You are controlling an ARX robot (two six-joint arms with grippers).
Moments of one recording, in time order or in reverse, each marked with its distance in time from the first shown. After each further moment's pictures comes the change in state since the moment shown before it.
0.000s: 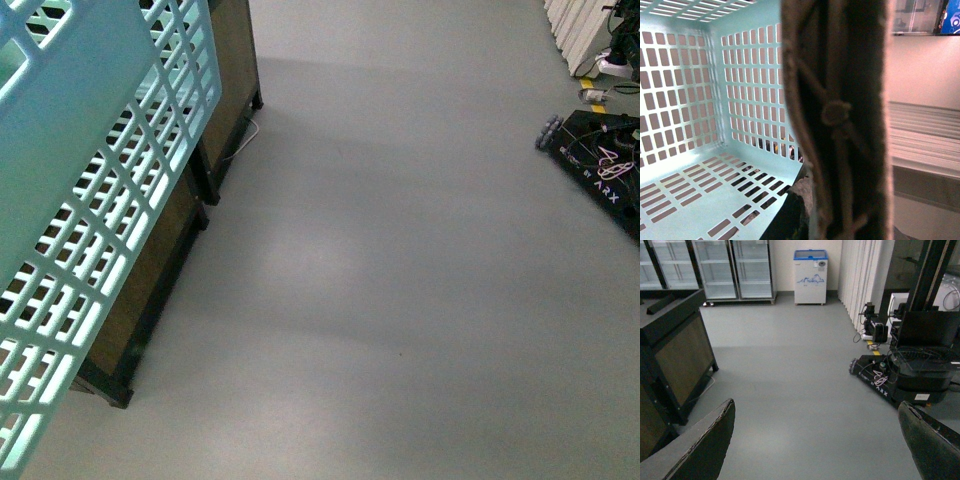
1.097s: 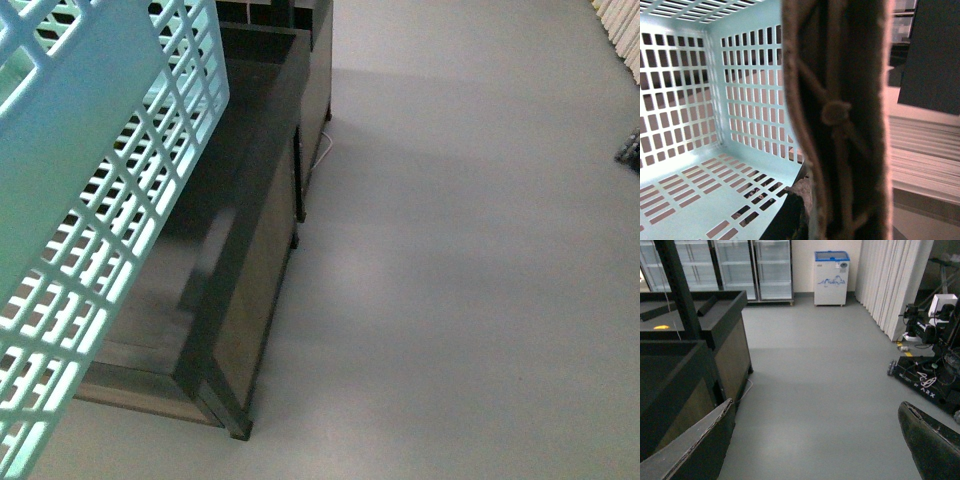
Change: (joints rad) left arm -0.005 0.002 0.000 -0.003 0.003 -0.001; right arm 0.000 0.000 0.000 0.000 0.000 0.000
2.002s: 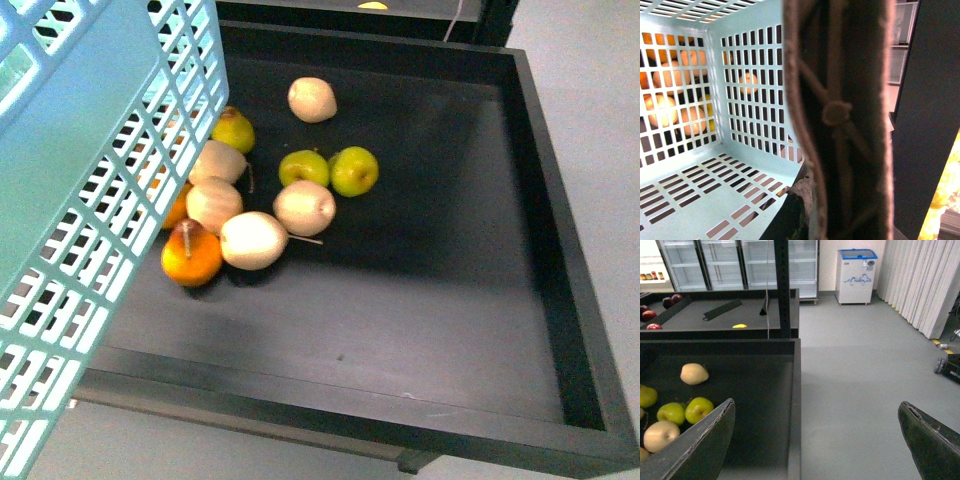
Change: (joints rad) left arm 0.001 0.000 0.000 -0.001 -0.002 0.000; right arm 0.000 -0.001 0.000 0.000 0.004 0.000
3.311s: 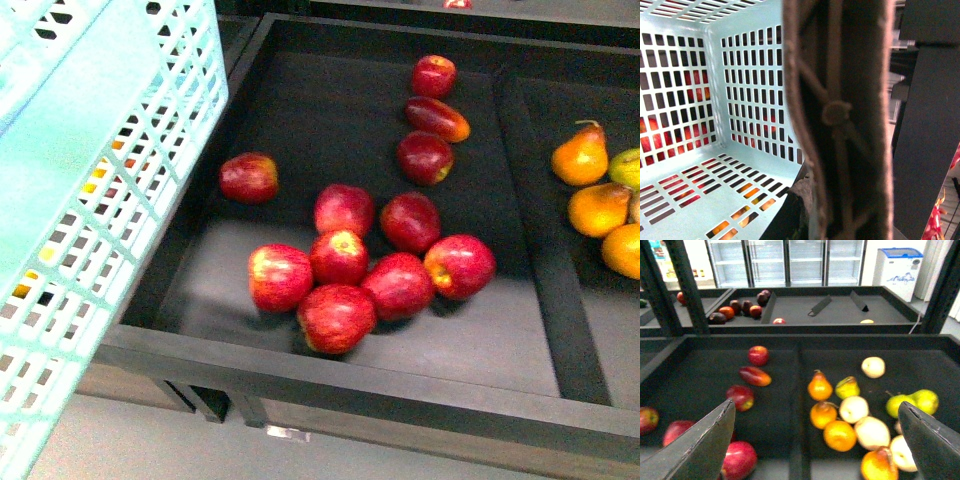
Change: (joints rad) left arm 0.000 0.000 0.000 0.000 -0.001 0.002; right arm 0.000 -0.001 0.000 0.000 -0.006 0.000
